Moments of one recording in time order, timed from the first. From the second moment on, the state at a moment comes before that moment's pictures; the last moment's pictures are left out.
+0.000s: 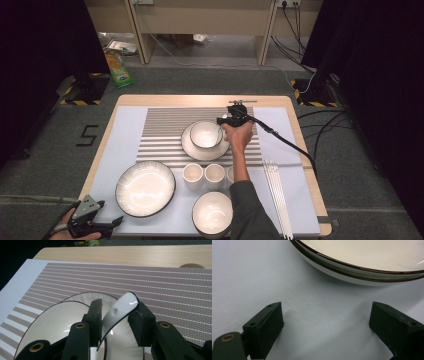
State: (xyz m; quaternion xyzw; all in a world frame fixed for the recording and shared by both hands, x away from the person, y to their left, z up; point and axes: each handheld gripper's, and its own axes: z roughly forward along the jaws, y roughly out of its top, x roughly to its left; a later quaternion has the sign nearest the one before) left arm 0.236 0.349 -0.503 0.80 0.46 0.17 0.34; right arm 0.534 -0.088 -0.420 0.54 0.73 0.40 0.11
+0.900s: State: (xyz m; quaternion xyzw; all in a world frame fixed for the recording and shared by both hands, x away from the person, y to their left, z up) left arm 0.236 0.349 -0.503 0.80 0.46 0.17 0.34; right arm 0.522 -0.099 -0.424 0.53 0.74 0.40 0.10
